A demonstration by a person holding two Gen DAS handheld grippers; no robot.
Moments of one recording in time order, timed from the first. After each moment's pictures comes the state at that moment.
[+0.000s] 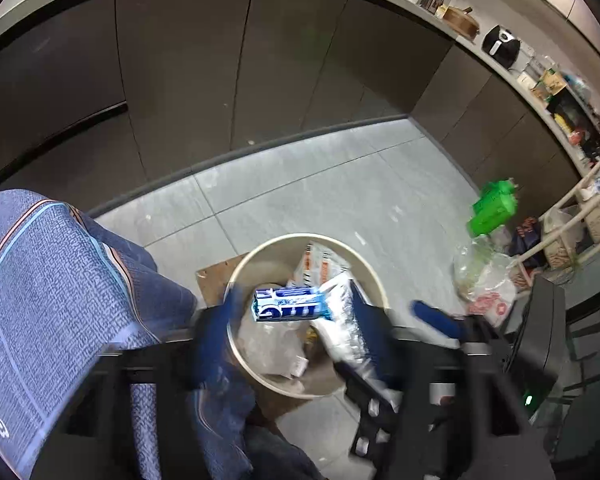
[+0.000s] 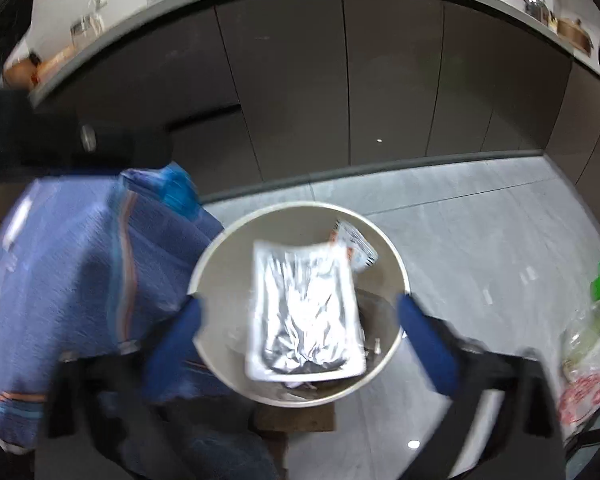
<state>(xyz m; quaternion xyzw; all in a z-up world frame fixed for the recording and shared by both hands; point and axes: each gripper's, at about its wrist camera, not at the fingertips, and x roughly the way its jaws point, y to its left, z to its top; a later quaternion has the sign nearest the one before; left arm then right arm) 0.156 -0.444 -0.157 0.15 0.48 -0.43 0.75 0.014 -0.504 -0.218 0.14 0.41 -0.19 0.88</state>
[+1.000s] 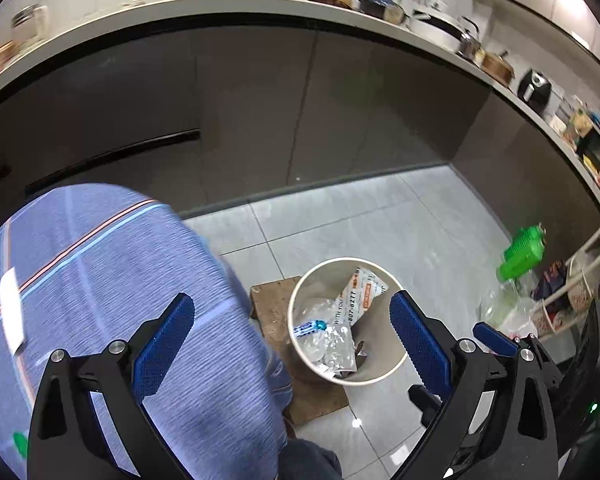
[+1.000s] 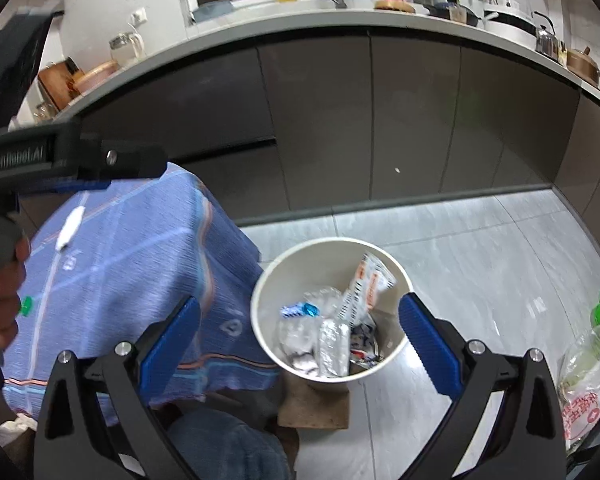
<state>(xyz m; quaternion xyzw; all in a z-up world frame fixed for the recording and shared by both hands) 0.144 -0.348 -0.088 0.10 0.43 -0.36 0.82 -0.024 -0.462 -0.132 0.14 0.35 -0.14 0.91</state>
